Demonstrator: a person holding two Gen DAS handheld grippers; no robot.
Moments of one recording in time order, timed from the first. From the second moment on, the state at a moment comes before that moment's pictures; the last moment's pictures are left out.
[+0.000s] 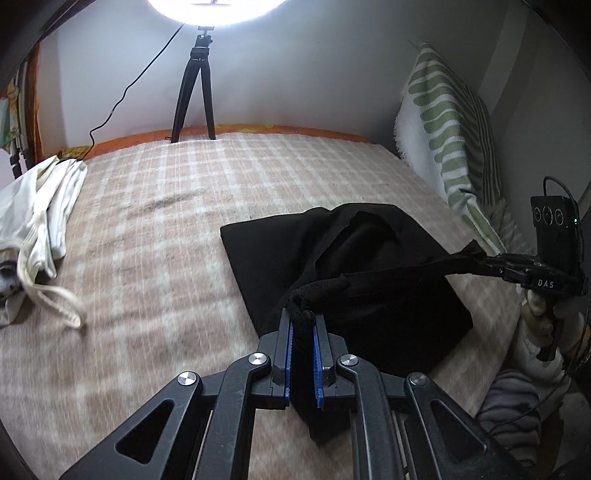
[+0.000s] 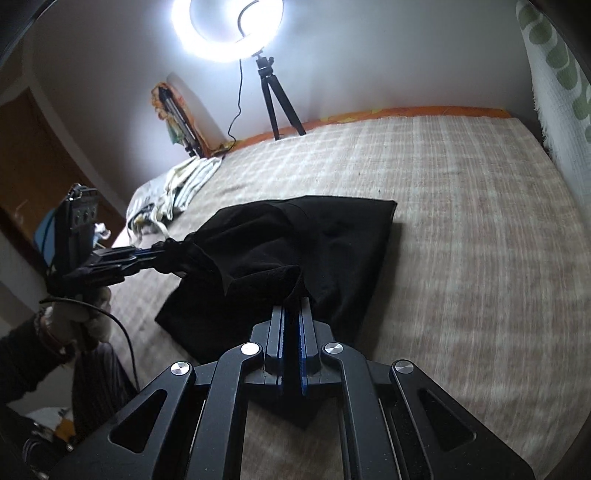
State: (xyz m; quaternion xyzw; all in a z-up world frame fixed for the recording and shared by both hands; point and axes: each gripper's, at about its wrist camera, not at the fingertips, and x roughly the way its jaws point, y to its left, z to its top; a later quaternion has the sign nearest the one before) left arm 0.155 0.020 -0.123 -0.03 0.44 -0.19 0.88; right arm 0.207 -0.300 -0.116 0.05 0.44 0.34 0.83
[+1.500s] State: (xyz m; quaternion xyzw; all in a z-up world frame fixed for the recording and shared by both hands) left arm 0.116 0.043 -0.145 -0.18 0.51 -0.19 0.82; right arm 0.173 -0.345 -0.127 0.21 0.51 0.30 0.78
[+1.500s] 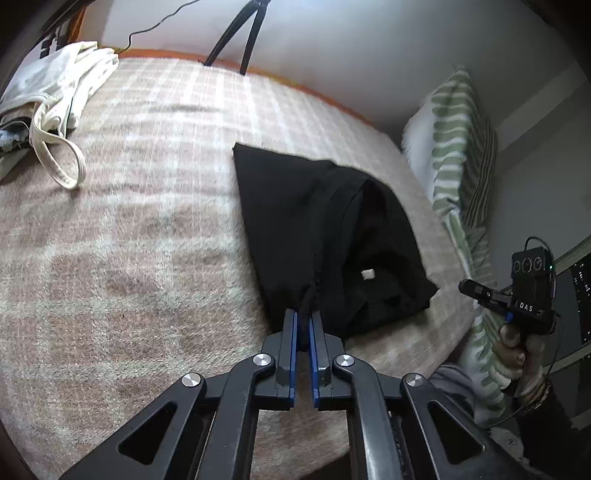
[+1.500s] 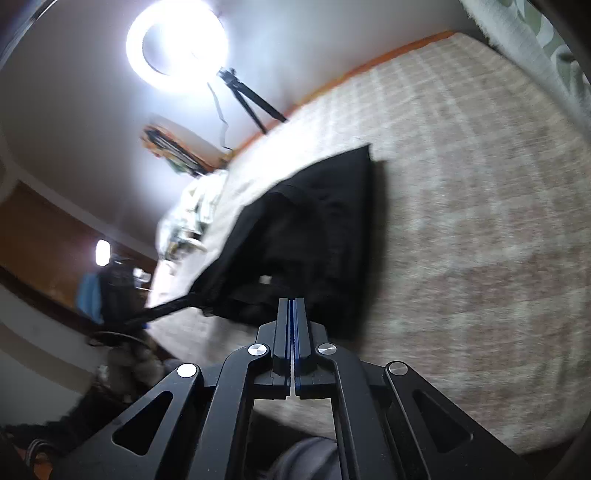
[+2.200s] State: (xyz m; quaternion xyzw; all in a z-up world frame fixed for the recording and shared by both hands) left arm 0.123 0.044 -0.131 -0.16 0.50 -0.19 0.83; right arm 0.189 -0.338 -0.140 0.29 0.54 0.30 0.73
